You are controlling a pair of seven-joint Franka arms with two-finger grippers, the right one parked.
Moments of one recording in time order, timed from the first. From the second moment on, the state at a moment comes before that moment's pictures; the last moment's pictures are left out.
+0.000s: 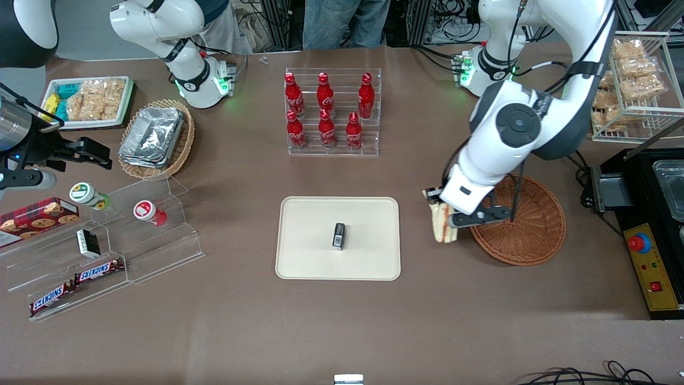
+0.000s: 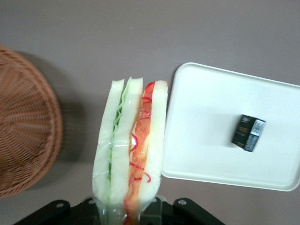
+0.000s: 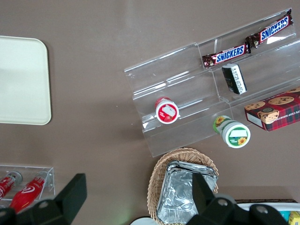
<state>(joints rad) -0.10 0.26 -0.40 -1.79 0.02 2.11 -0.63</state>
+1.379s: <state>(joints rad) -0.28 0.68 -0.39 -1.60 0.21 2.27 -0.69</state>
